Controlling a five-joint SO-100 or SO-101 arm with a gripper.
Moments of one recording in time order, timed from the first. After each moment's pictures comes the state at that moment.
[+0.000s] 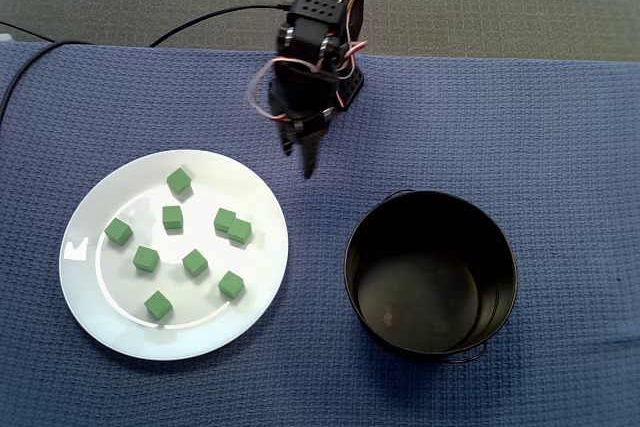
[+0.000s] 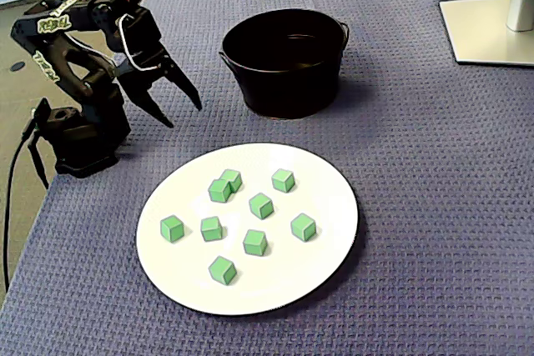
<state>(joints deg) 20.4 129.7 130.6 72.9 -33.4</state>
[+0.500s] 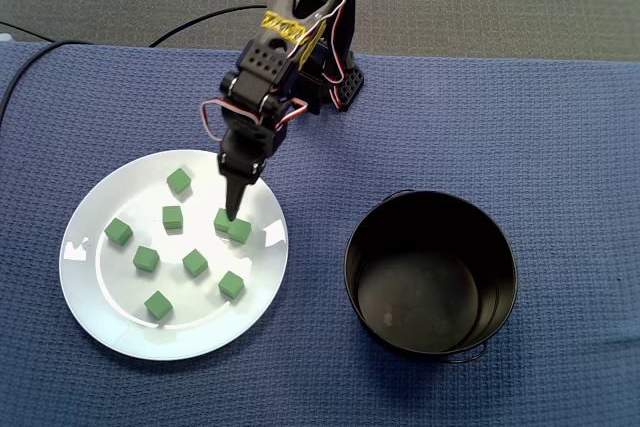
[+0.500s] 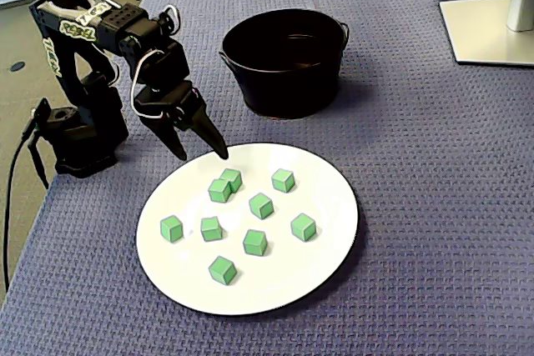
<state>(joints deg) 29.1 99.0 116.9 66.2 -0.2</state>
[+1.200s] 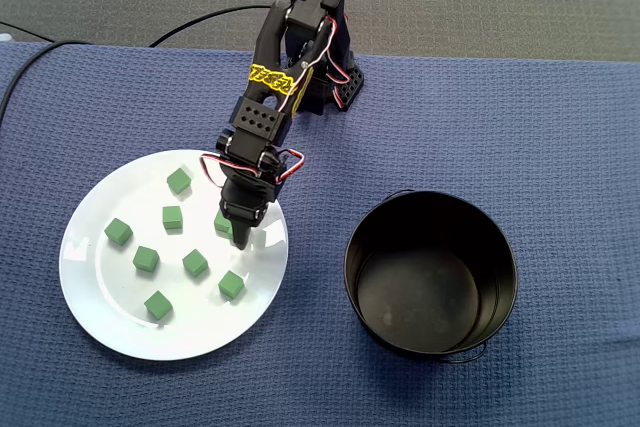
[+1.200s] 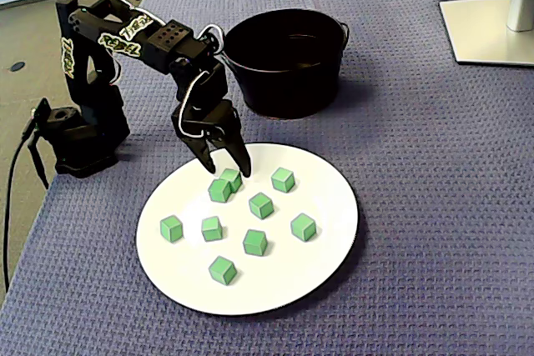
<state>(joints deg) 23.1 77.6 102.7 64.0 3.1</state>
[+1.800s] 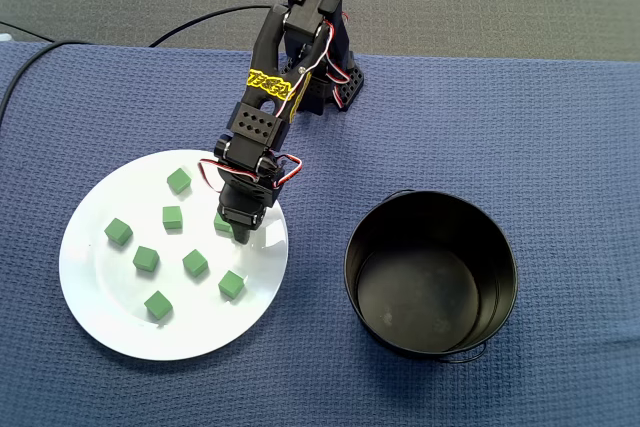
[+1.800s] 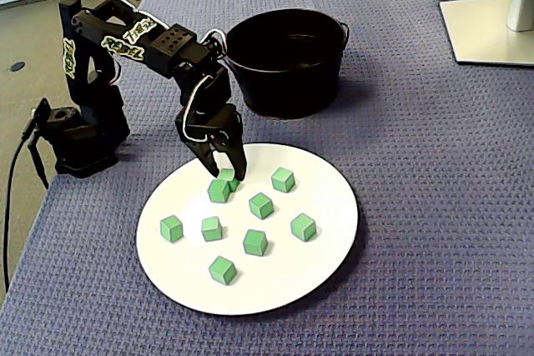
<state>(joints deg) 23.5 75.5 101.3 62.7 2.5</state>
